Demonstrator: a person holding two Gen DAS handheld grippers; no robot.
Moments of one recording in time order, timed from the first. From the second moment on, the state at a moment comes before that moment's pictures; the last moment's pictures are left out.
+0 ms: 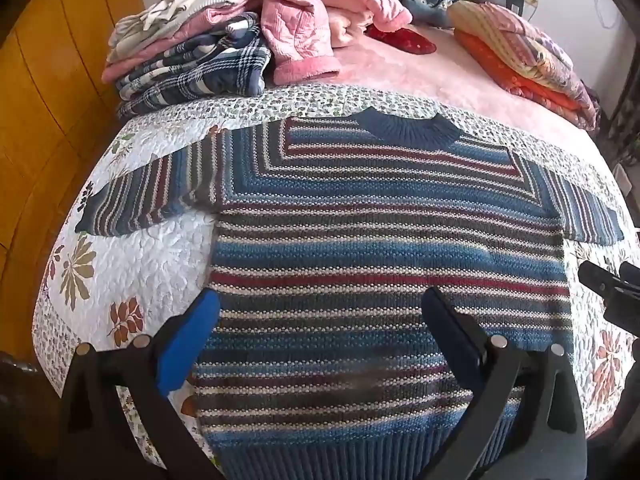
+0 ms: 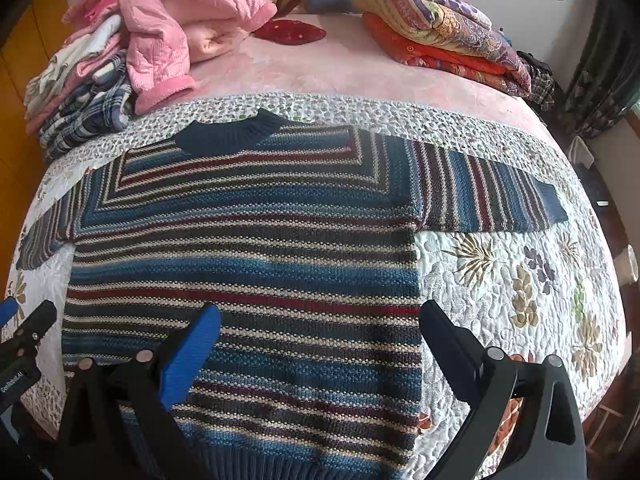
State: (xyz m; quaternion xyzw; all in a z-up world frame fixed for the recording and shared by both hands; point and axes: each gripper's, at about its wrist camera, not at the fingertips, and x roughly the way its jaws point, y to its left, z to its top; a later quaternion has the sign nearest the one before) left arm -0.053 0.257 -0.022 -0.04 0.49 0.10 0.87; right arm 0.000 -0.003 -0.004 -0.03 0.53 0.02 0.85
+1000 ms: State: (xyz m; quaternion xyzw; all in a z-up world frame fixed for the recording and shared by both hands) left arm -0.052 0.253 -0.020 -0.04 0.48 0.10 0.87; right arm 0.000 -0.005 -0.003 -0.02 0.53 0.02 0.85
